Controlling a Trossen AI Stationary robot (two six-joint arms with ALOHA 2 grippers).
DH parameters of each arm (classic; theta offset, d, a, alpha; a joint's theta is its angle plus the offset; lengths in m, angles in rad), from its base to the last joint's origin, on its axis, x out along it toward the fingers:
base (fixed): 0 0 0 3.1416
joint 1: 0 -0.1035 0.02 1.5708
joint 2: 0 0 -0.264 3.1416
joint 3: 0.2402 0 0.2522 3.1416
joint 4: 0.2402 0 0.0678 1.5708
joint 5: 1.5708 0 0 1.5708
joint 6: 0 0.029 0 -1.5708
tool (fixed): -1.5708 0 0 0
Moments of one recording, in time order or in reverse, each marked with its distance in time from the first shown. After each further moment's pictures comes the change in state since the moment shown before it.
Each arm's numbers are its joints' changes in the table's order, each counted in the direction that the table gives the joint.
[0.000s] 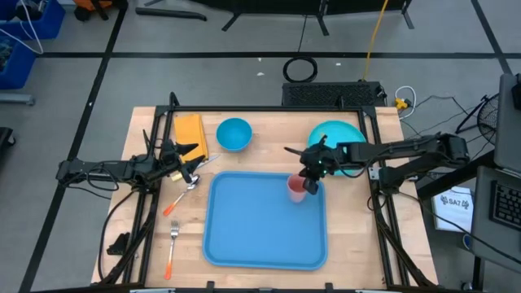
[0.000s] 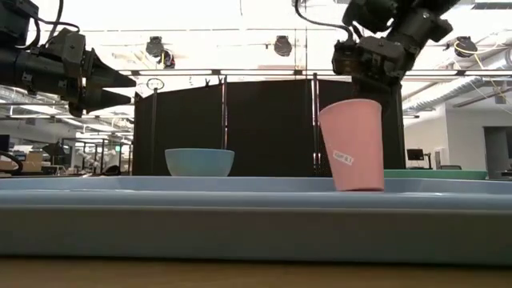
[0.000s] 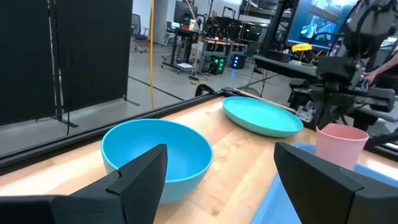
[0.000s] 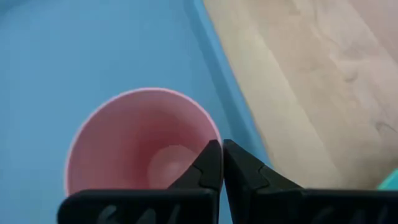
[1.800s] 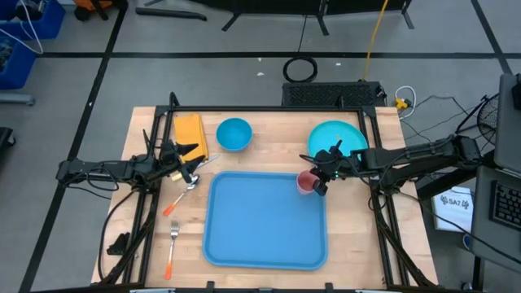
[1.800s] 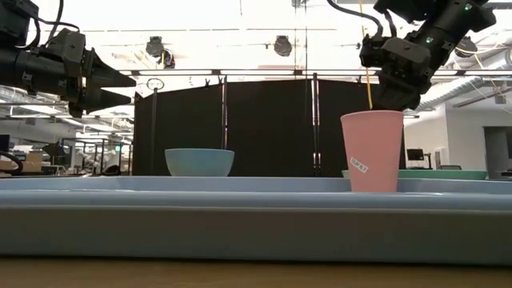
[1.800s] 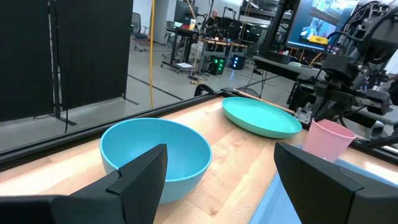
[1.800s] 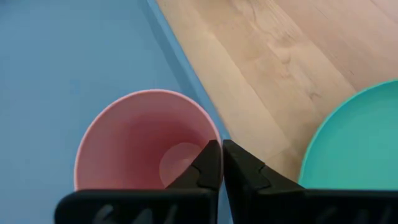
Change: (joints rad) left arm 0.000 0.000 0.000 0.001 0.000 -0.016; right arm -0.096 -0.194 -0.105 0.057 -0.249 0.113
